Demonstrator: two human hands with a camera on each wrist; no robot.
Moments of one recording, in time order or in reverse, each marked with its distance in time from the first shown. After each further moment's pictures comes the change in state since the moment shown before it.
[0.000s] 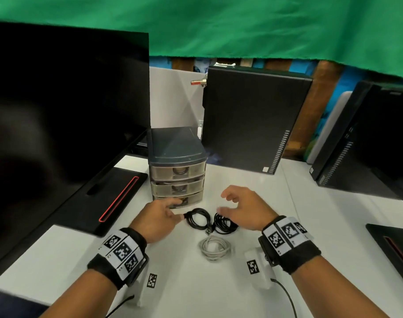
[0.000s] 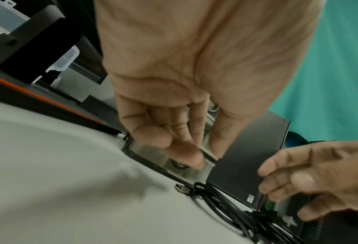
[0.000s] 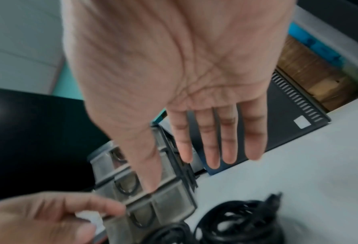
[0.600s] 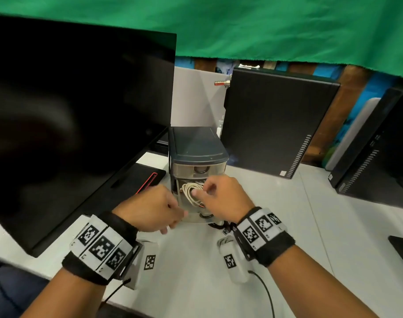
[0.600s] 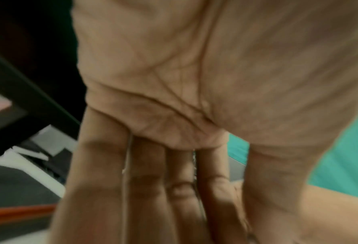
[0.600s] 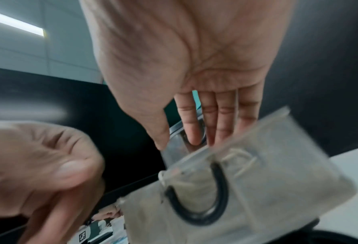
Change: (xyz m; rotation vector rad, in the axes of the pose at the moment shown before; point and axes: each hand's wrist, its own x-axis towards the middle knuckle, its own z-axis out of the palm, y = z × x) left_hand -0.043 0.026 -0.069 0.259 -0.175 0.024; right_hand 0.009 -0.093 0.036 -0.050 0.135 -0.161
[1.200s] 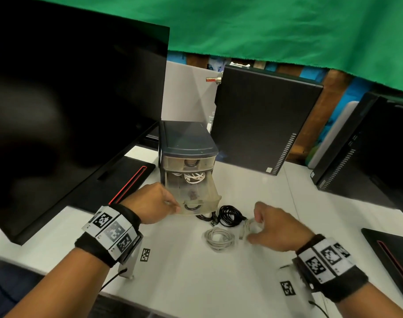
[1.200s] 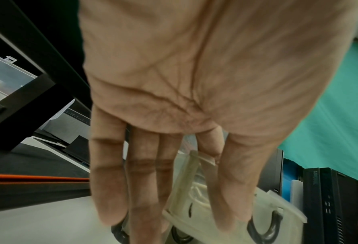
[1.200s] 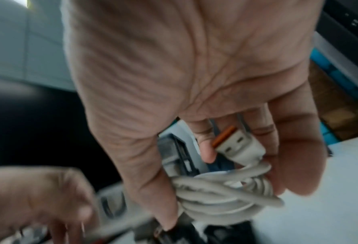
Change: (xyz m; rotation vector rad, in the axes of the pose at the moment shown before) left_hand 0.024 -0.010 0.023 0.010 0.077 0.032; right_hand -0.077 0.079 -0.068 -0.332 -0.365 0.275
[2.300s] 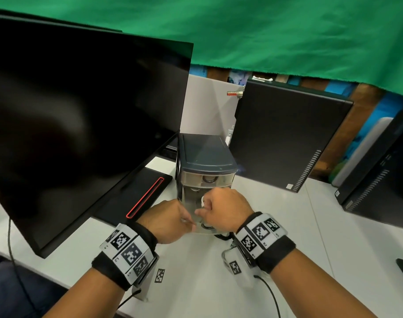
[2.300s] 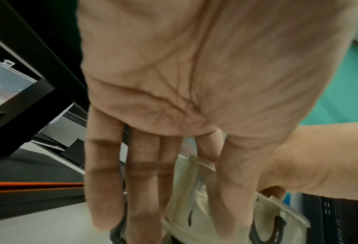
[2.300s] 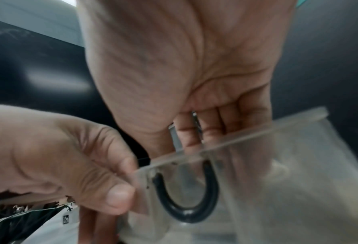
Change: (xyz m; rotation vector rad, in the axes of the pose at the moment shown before) left_hand -0.007 -0.001 -0.003 0.011 -0.035 0.010; right_hand 0.072 -0.130 0.004 -0.099 0.263 -0.368
